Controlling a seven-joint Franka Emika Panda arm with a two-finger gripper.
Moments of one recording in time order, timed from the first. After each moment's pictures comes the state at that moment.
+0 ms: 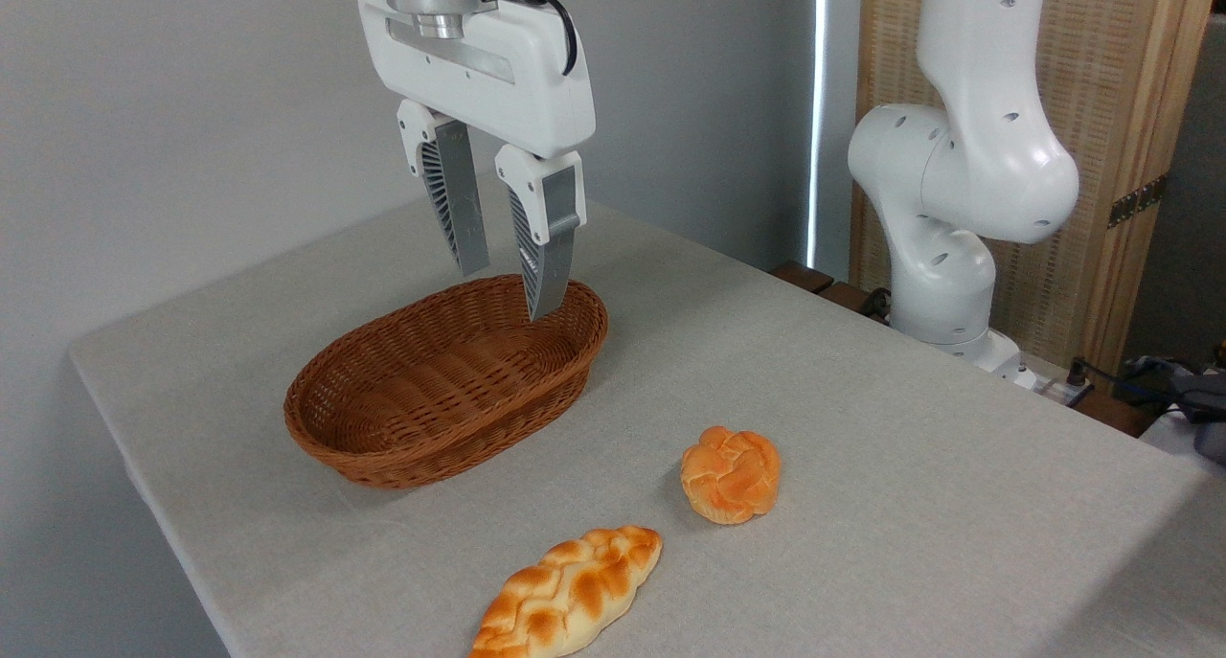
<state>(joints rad) -0.06 -0.06 0.04 -1.63 -0.05 1.60 0.72</state>
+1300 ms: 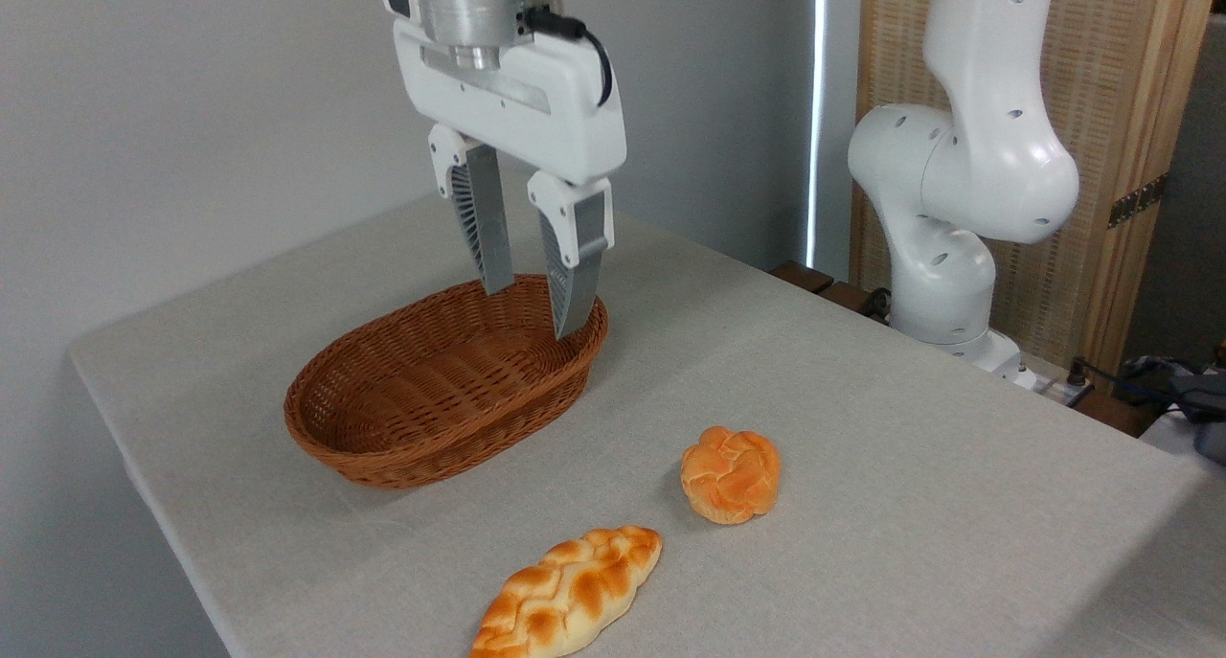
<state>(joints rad) -0.06 -0.14 0.04 -1.79 -0.05 1.71 0.72</state>
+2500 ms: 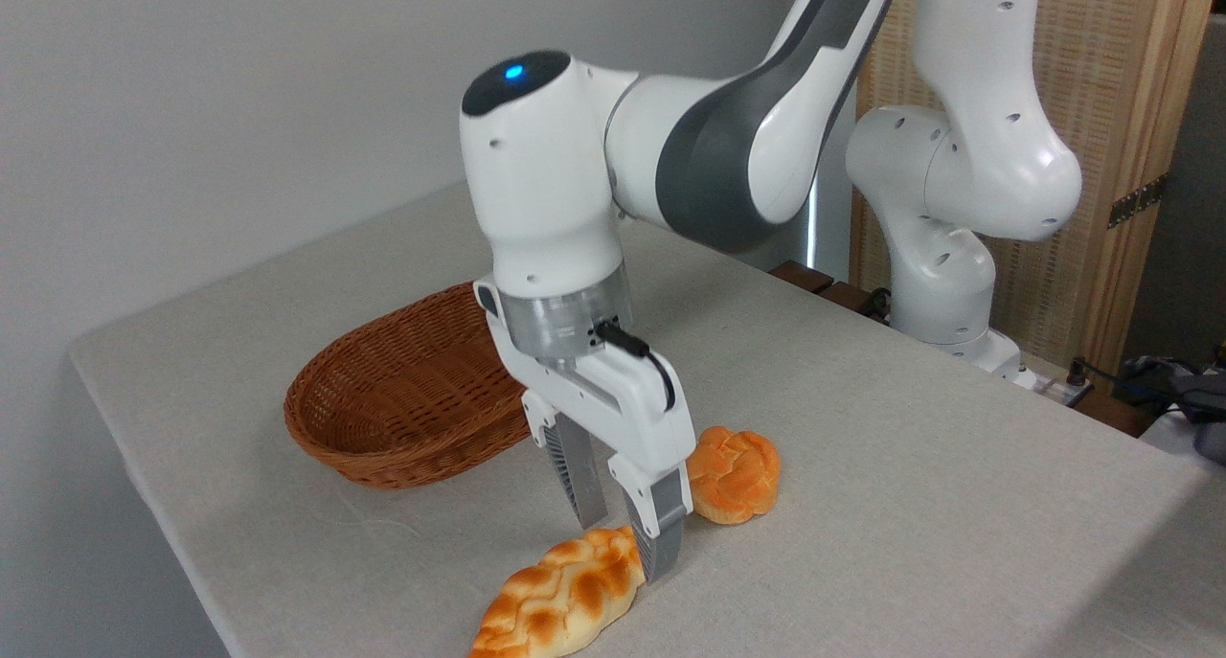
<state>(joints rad) 0.02 -0.01 0.07 -2.11 0.09 2.10 0.85</state>
